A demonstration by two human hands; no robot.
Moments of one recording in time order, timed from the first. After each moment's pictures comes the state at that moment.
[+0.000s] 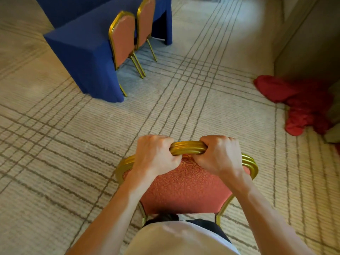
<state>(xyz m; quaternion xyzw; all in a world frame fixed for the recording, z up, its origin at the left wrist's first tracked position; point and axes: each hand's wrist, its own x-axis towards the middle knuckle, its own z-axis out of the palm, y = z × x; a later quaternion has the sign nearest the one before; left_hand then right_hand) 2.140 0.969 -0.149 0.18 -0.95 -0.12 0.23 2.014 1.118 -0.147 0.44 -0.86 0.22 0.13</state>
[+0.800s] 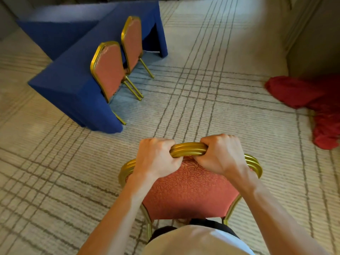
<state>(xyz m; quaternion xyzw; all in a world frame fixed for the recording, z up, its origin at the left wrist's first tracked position) 1.818 0.798 -0.138 0.13 -0.96 -0.10 0.20 1.692 0.957 -0.149 0.42 -0.88 0.20 0.05</state>
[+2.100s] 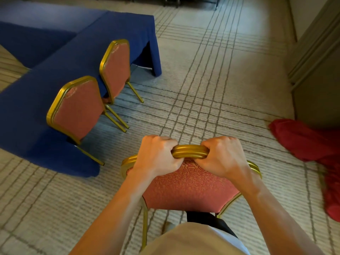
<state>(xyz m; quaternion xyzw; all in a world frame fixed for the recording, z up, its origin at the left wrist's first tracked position) 1.349 0.464 -0.147 0.09 -0.96 -0.15 0.21 1.226 0.632 -0.133 0.44 -0.89 0.08 -0.03</state>
